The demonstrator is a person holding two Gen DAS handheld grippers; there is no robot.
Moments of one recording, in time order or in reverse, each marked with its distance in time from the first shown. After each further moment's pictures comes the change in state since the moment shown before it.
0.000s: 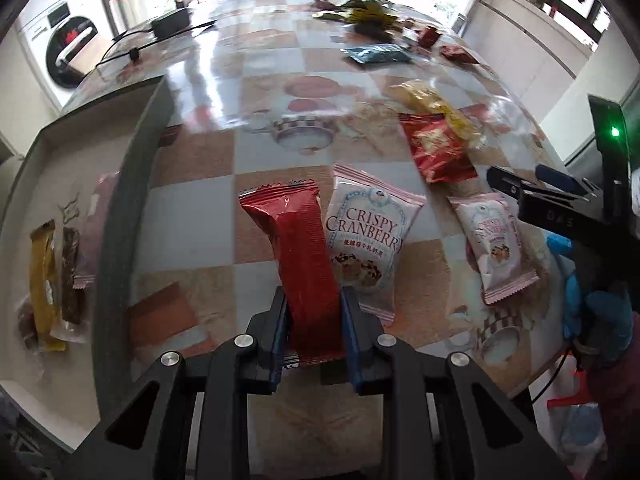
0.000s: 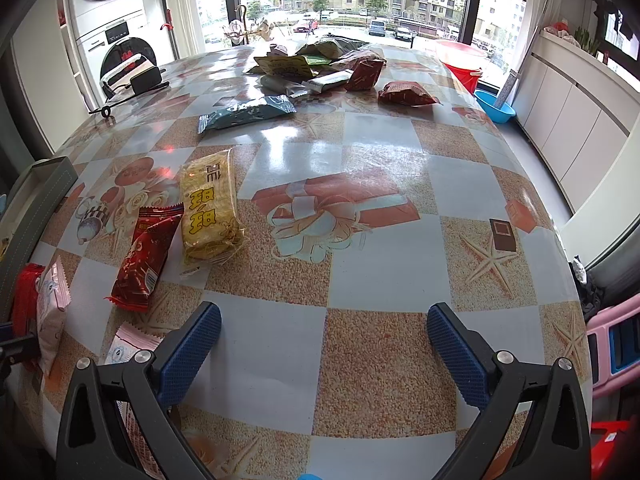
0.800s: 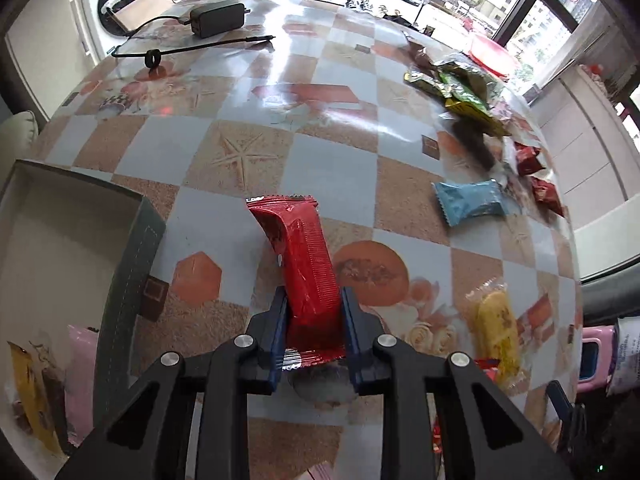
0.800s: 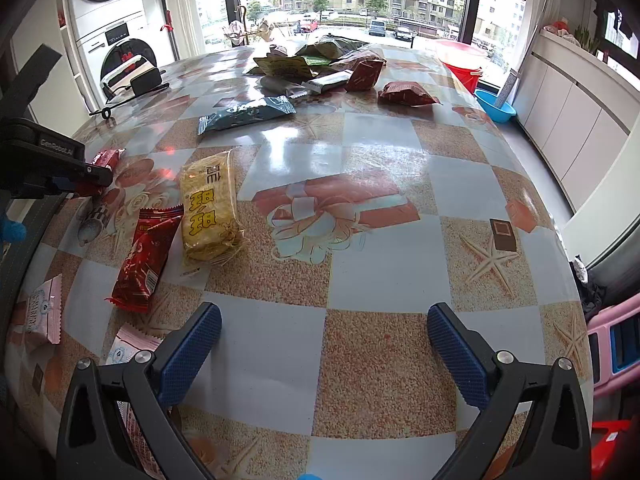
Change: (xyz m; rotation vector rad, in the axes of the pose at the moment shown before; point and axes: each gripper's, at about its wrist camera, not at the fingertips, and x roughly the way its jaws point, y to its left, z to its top) left arm 0.045 0.050 0.134 -0.336 -0.003 0.025; right arm 0.000 0.000 0.000 0.001 -0.001 0.003
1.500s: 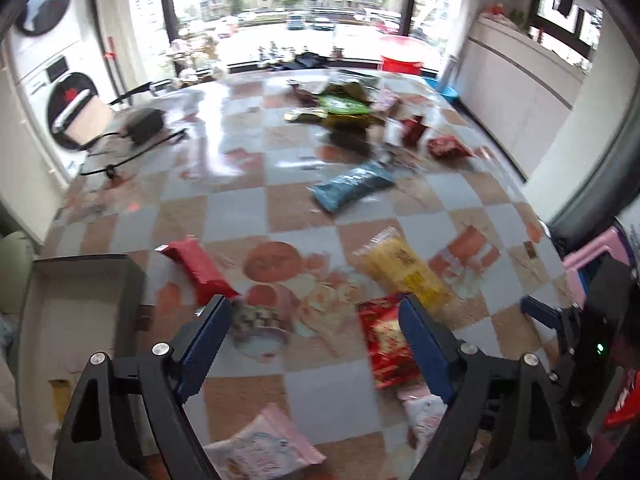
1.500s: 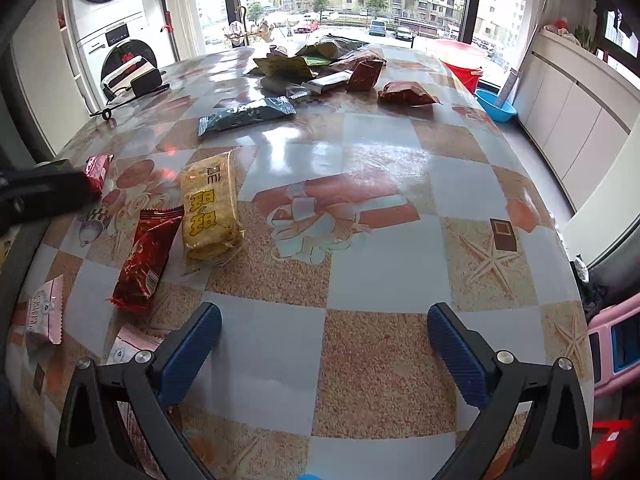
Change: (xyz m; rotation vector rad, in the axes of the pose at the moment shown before) left arm -0.066 -0.066 -0.043 0.323 -0.188 0.038; right arm 0.000 0.000 0.000 0.000 0.000 0.001
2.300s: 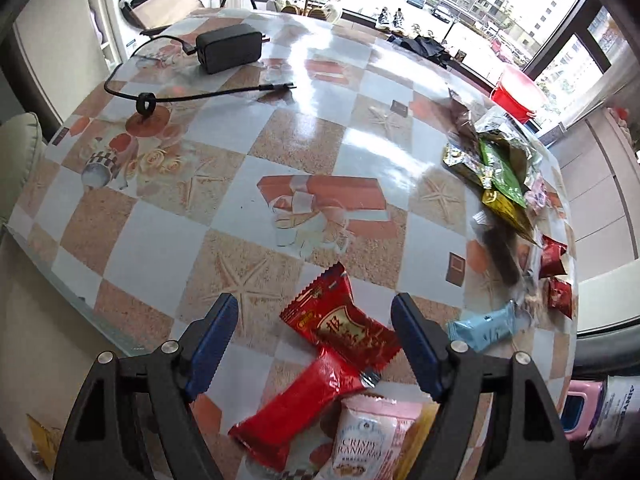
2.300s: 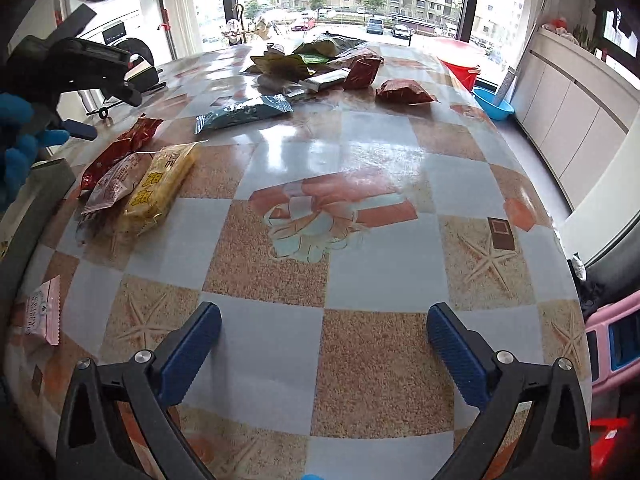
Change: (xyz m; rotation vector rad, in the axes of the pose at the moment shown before) left arm 0.123 0.100 0.099 -0.441 0.208 0.020; right arm -0.007 -0.002 0.007 0.005 0.005 -0.006
